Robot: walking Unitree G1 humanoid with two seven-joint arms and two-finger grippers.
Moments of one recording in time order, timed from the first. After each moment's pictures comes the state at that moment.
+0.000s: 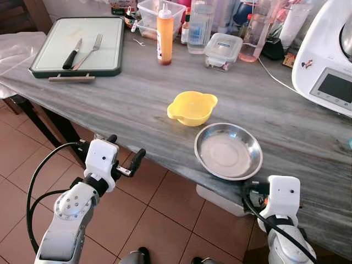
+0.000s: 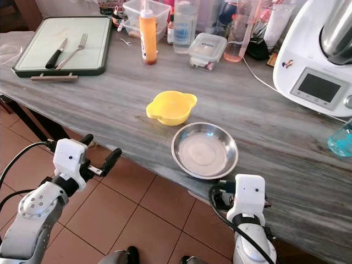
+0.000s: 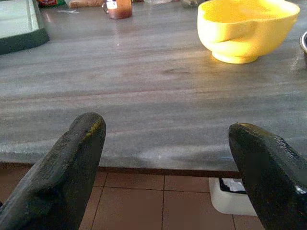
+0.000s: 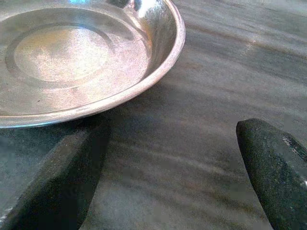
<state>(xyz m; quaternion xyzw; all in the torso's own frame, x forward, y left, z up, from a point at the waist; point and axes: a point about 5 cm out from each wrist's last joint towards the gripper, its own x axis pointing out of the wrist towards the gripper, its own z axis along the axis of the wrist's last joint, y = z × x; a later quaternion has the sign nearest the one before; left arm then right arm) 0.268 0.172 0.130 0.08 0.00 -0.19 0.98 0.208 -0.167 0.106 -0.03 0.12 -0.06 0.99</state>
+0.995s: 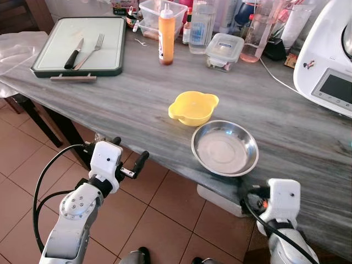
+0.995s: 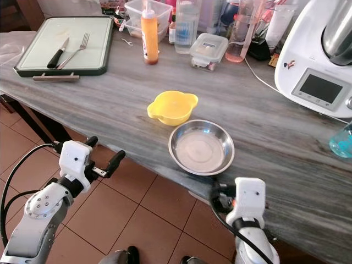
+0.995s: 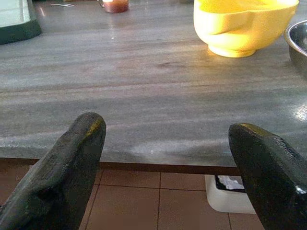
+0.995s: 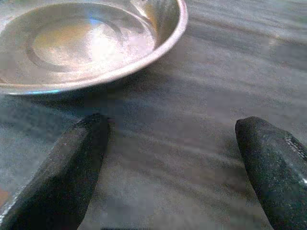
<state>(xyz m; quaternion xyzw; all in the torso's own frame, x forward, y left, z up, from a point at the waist) 0.270 0.166 0.123 0.08 0.00 -0.20 0.98 0.200 -0.170 0.100 0.00 0.11 -0.03 0.99</state>
